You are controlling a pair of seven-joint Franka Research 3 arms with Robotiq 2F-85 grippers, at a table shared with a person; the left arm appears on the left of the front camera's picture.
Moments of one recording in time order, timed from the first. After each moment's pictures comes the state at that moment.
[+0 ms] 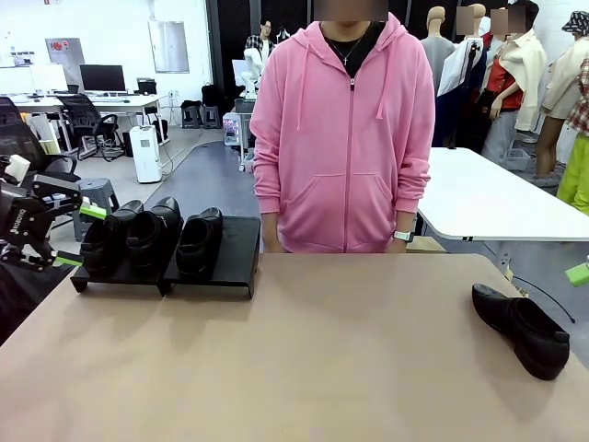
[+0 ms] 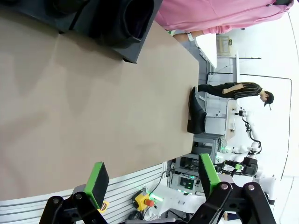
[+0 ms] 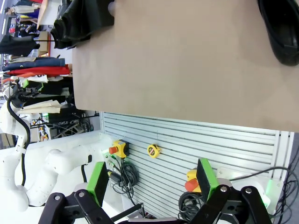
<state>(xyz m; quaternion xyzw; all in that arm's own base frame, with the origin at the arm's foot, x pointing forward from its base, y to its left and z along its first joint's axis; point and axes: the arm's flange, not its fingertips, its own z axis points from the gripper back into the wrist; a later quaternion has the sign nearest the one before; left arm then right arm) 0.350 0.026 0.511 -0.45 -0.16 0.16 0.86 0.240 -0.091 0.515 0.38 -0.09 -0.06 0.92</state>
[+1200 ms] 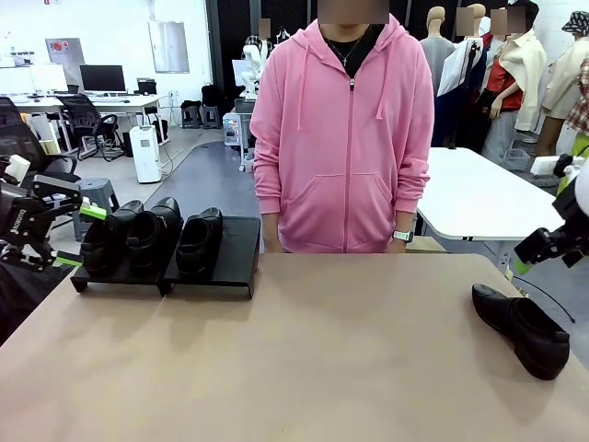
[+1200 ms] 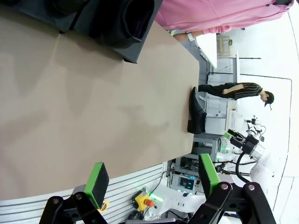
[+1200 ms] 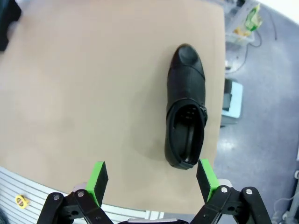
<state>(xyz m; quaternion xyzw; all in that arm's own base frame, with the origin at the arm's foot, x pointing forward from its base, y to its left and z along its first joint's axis) 0.350 0.026 0.511 -0.45 -0.16 0.16 0.86 0.362 -0.039 0.493 0.01 -0.21 0.07 0.97</state>
